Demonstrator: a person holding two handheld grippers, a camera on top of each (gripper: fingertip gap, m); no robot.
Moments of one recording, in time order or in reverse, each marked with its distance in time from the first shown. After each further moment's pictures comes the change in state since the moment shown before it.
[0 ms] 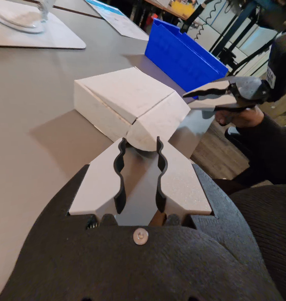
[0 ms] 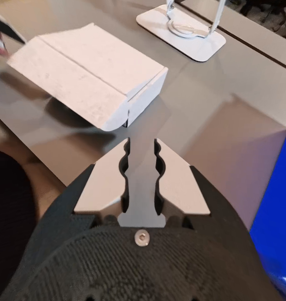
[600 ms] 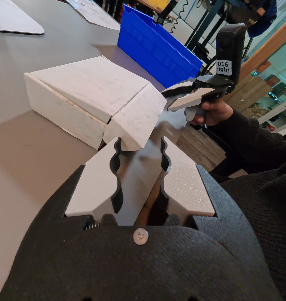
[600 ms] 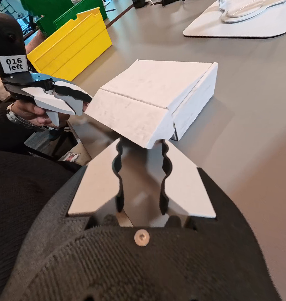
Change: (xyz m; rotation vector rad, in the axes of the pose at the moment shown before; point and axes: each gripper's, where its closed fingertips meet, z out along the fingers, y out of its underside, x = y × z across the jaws) left arm 0.034 0.010 0.015 -0.027 0.141 -0.010; right arm -0.048 -0.020 0.009 0.105 -0.404 0.346
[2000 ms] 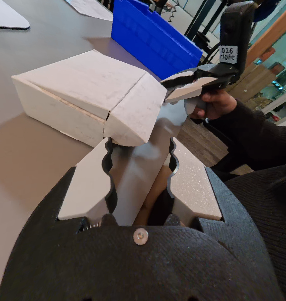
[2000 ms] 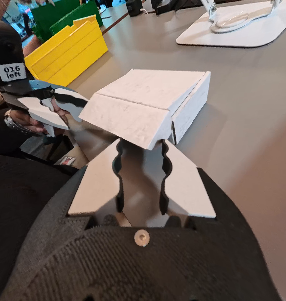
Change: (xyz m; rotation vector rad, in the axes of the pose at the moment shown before) left arm 0.008 0.007 0.013 -0.034 0.009 0.037; right arm 0.004 -0.006 -0.006 0.028 0.032 -0.006
